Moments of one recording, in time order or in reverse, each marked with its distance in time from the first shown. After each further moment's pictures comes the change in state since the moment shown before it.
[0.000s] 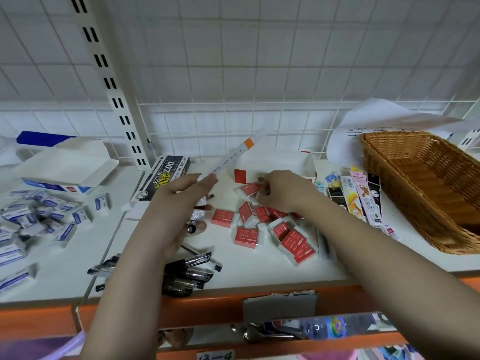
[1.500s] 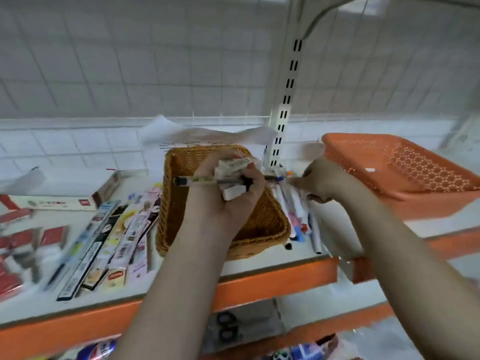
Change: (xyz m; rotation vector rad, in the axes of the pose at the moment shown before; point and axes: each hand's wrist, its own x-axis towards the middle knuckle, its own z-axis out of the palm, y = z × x) left_hand -0.052 -0.013 0.439 -1.183 -0.446 -0.313; right_hand -0.135 0.406 -0.131 0.263 0.122 0.482
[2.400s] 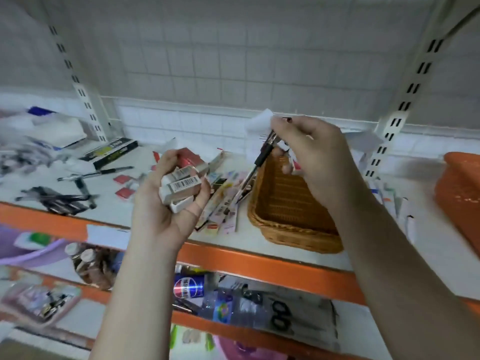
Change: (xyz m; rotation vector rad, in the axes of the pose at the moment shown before) left_hand -0.120 0.089 -0.049 0.296 0.212 0.680; right_hand -0.101 -0.126 0.023 1.027 -0.157 -0.636
